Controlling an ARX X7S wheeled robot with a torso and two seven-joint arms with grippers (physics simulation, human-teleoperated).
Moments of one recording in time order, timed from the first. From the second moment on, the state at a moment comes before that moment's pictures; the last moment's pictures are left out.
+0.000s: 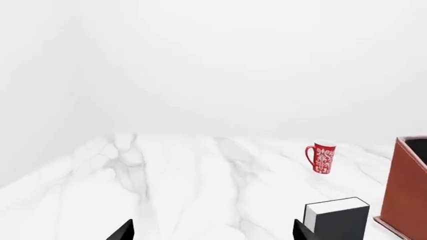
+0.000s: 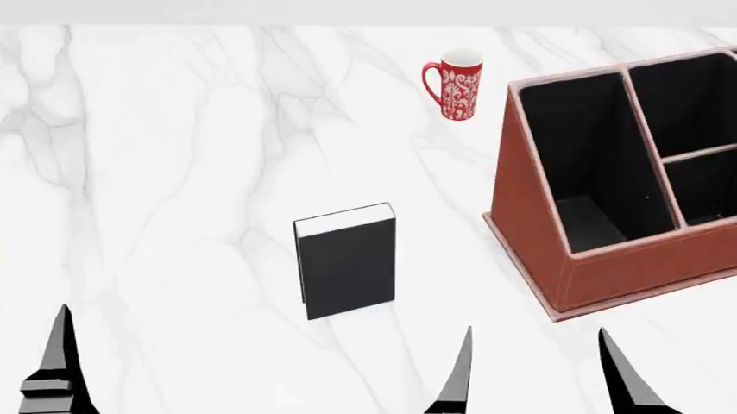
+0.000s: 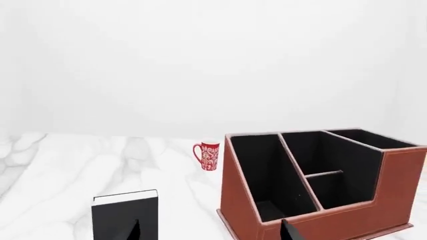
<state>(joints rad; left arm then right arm) 0.00 -0.15 -0.09 0.78 -0.24 -0.65 -0.14 -0.02 0.15 -0.02 -0.92 0.13 0.76 0.15</state>
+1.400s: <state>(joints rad) 0.01 -0.20 -0.10 0.82 -0.31 -0.66 -0.19 -0.08 0.23 0.00 -1.01 0.26 0.68 0.19</state>
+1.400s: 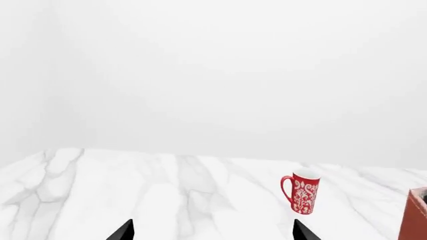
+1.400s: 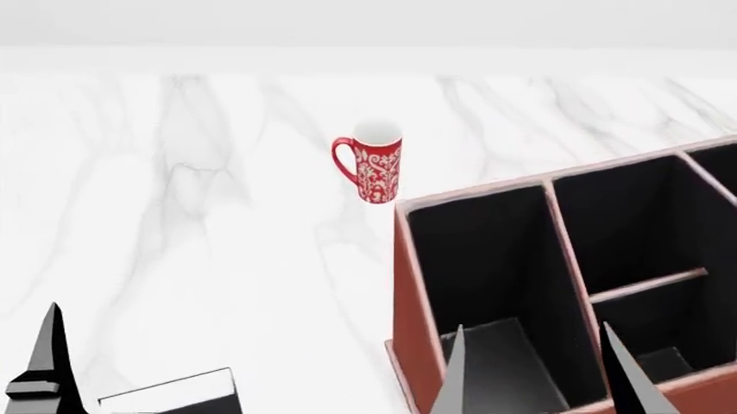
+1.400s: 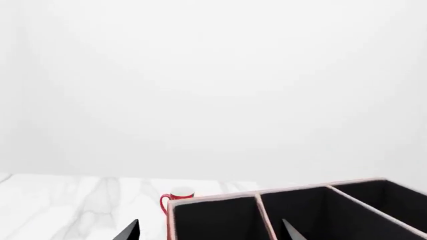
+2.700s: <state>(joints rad) -0.08 -0.27 -0.26 0.78 -0.47 -0.70 -0.20 0.39 0.29 -0.02 -1.00 0.45 1.21 0.33</state>
